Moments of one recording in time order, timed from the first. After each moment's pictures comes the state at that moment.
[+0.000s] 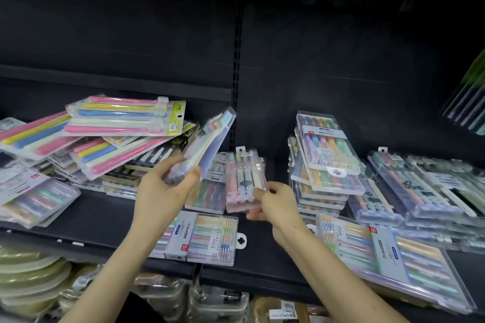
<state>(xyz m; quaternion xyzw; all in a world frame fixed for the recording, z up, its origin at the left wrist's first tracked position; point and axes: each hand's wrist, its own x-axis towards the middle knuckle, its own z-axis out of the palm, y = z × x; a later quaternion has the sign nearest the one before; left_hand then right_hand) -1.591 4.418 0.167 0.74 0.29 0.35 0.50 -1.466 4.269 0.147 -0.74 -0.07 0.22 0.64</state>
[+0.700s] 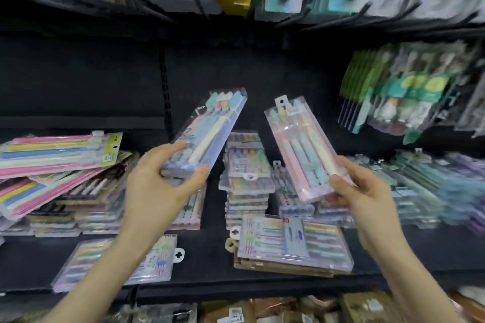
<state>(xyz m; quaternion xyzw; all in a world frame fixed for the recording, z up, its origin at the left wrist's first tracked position) -1.569 4.297 0.248 0.80 0.13 0.42 0.41 -1.451 4.030 0.233 -0.70 -0.13 -0.07 0.70</state>
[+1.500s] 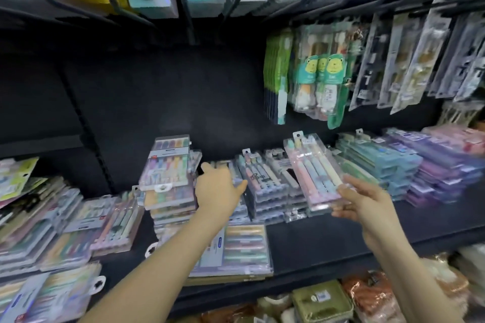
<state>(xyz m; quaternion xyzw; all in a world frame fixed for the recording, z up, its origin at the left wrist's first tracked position) -1.386 4.121 0.211 0.97 0.20 0.12 0.07 -1.367 3.869 0.180 -0.65 0.03 -0.04 0.76</state>
